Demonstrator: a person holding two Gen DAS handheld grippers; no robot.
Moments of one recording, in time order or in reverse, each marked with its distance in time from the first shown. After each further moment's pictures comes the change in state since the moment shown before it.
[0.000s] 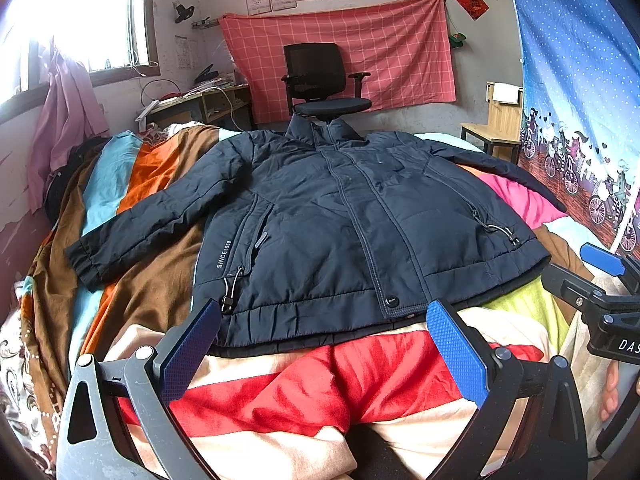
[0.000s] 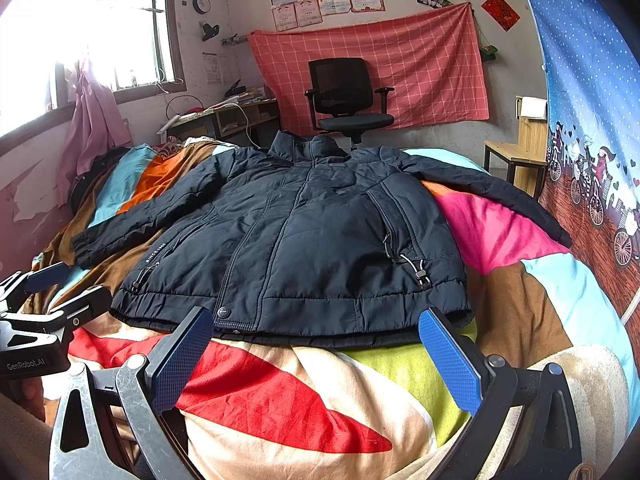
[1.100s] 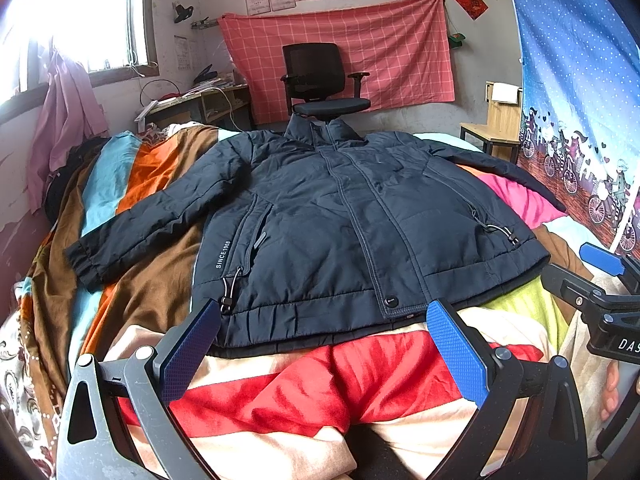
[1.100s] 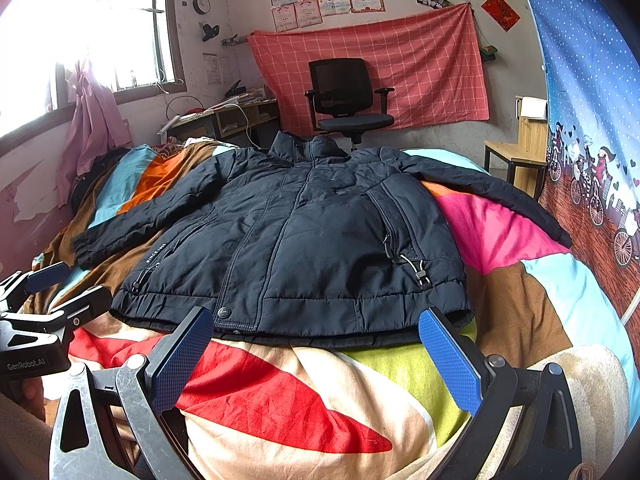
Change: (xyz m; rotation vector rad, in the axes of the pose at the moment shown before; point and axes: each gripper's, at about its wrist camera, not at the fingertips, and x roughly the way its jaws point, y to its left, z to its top) left arm 0.001 -0.002 -0.002 0.002 0.001 -0.001; right arm 0.000 0.000 0.000 0.001 -0.003 0.001
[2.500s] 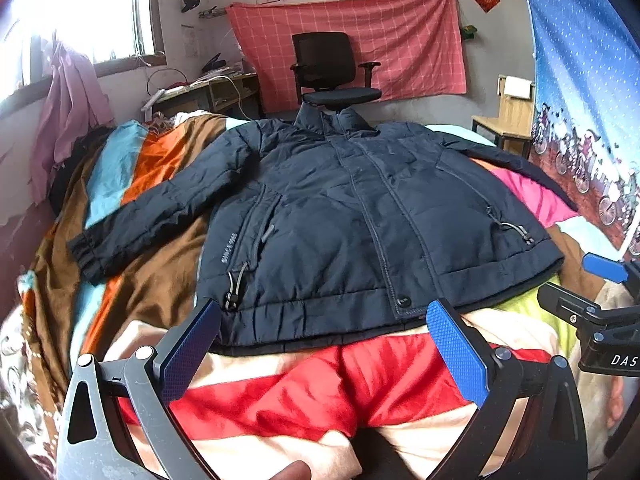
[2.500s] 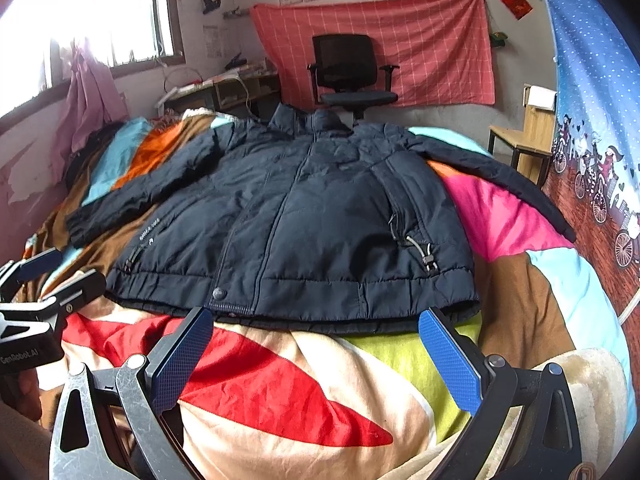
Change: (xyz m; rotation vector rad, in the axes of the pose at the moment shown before) left arm 0.015 0.002 0.009 -0.005 0.040 0.044; right arm 0.019 0.006 0.004 -0.034 0.125 -0.015
